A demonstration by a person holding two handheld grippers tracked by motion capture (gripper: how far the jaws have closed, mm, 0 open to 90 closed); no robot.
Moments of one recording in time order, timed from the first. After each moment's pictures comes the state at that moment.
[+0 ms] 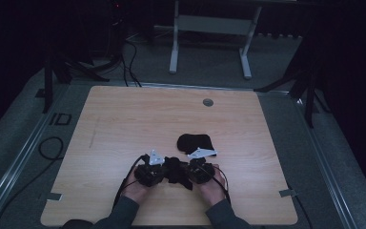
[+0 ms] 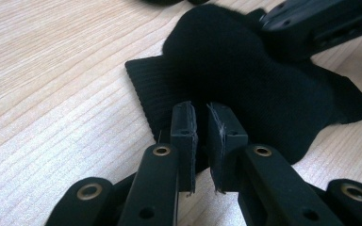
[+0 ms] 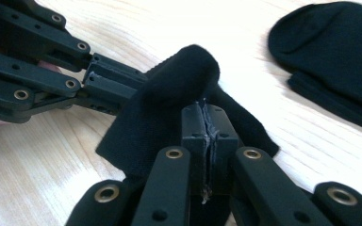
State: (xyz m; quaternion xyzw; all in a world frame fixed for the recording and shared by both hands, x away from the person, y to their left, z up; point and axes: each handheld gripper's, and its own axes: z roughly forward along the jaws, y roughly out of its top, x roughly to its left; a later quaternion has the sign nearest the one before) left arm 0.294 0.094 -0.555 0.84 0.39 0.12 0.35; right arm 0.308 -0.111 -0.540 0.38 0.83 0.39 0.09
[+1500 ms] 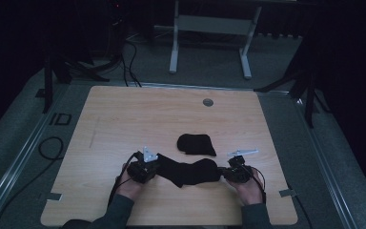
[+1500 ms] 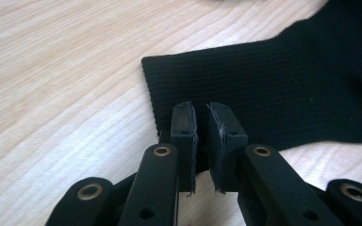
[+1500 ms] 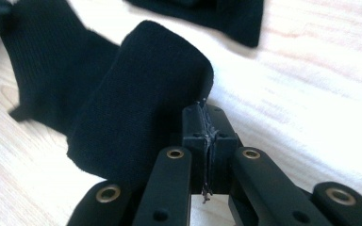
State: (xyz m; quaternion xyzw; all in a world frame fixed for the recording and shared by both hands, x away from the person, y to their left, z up) left arm 0.299 0.113 -0.551 0.83 0.42 0.17 0.31; right arm 0.313 -0.224 -0.539 0.48 0.81 0.33 0.06
